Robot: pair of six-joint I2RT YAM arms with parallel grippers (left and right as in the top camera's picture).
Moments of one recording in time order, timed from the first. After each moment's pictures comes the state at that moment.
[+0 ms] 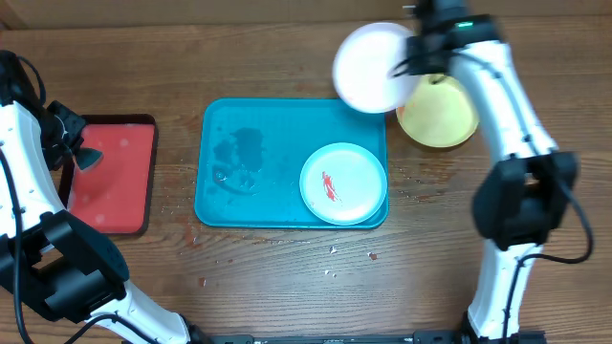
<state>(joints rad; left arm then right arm) 0.52 1.93 1.83 -1.22 -0.06 -0.49 0.09 2.20 2.10 -0.99 0.02 0.07</state>
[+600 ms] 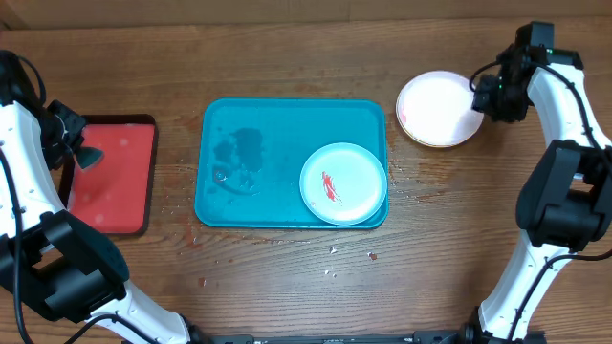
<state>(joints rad) 0.52 1.93 1.83 -1.21 -0.04 -0.49 -0.20 2.20 1.84 -0.97 -0.11 0.16</state>
